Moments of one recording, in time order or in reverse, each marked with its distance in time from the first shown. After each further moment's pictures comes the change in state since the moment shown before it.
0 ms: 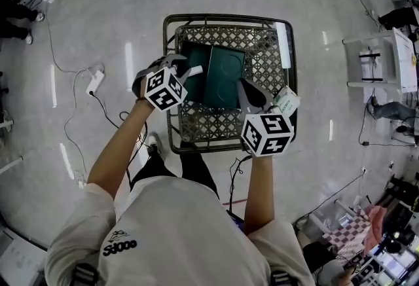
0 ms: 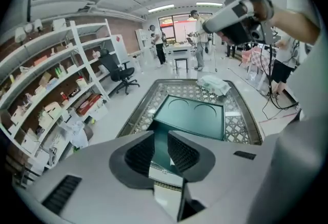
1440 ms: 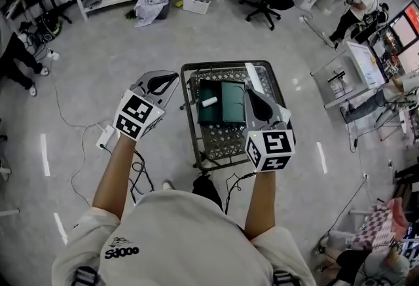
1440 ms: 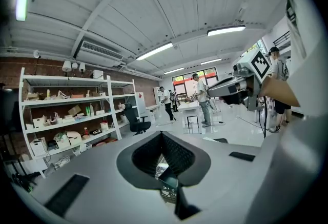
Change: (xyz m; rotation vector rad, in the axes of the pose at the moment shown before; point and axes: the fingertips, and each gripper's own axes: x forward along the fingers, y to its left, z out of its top) left arm -0.324 0.035 0.038 -0.101 -0.663 0.166; right arm -0.136 0.181 0.098 -0.340 -0.400 -0.219
